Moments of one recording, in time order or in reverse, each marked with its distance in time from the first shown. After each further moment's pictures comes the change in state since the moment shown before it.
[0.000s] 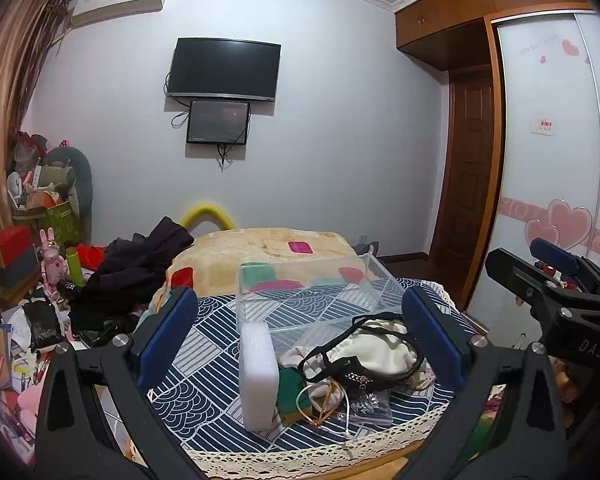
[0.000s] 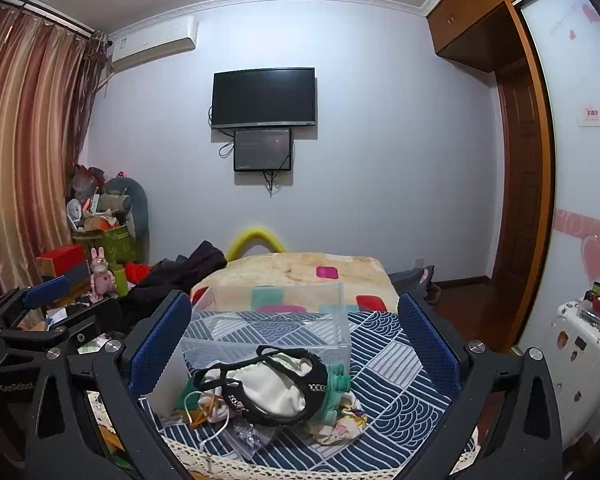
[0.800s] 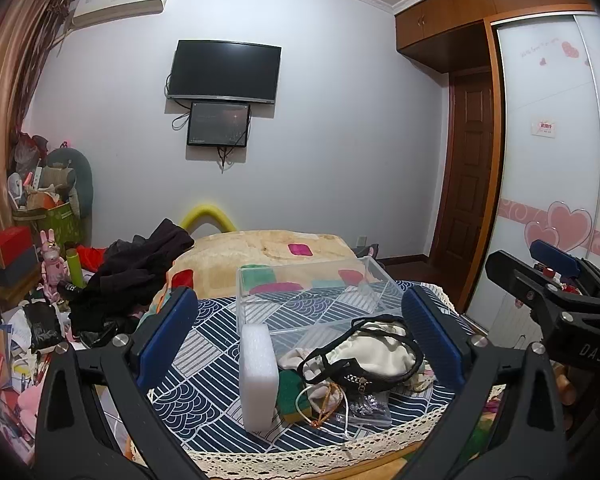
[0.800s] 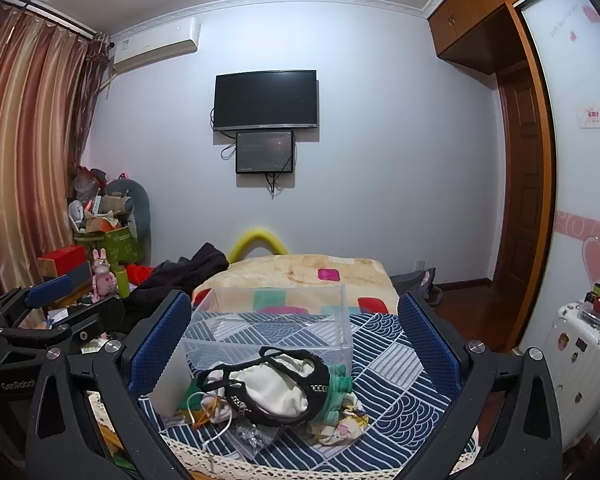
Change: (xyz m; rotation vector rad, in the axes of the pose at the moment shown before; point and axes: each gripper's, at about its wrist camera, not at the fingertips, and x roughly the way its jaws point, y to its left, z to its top) left arm -0.001 0.000 0.001 -0.001 -0.006 0.002; right arm -0.001 0.001 0.001 0.002 -0.005 0.006
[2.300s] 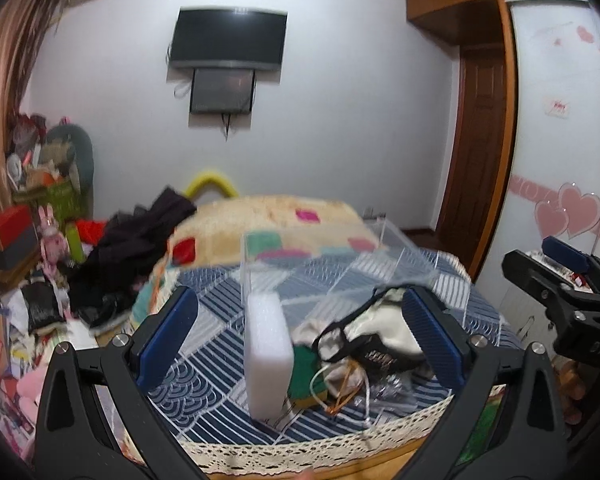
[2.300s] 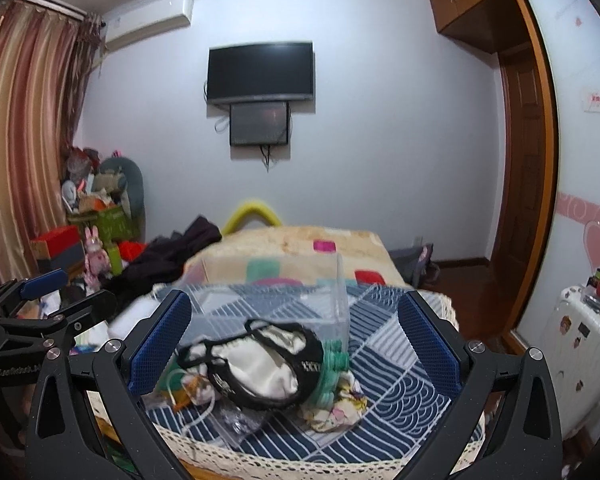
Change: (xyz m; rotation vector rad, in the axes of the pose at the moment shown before) left arm 0.028 0.009 -0.014 -0.008 0.099 0.016; right arm 0.029 -0.007 -0.022 -0.001 0.112 -0.013
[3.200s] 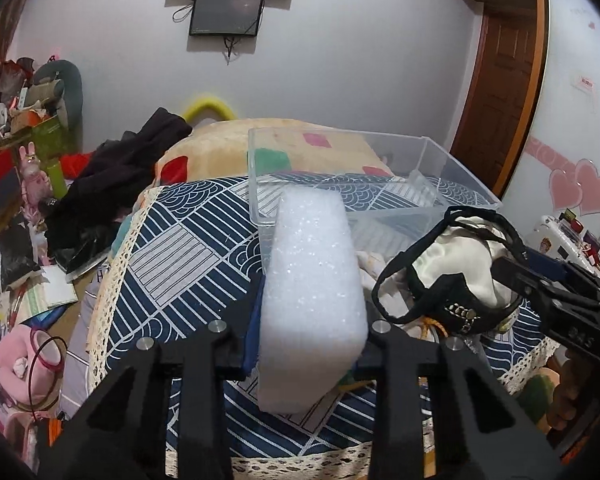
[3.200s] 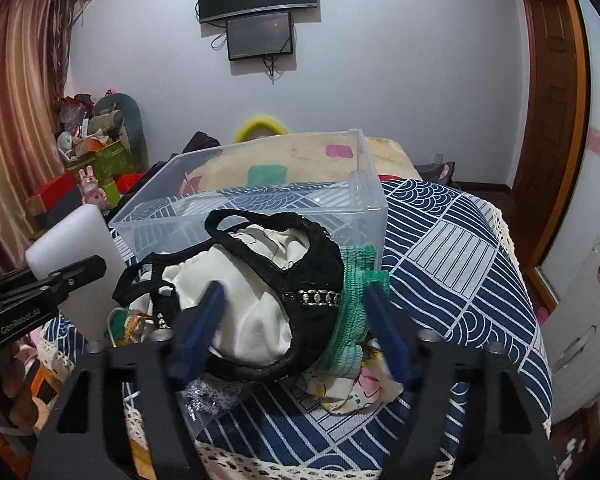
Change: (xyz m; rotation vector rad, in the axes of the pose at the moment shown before) left arm 0.103 0.038 -0.055 -0.062 0.270 -0.016; right arm 0.075 -0.017 -0.049 0.045 0.294 0.072
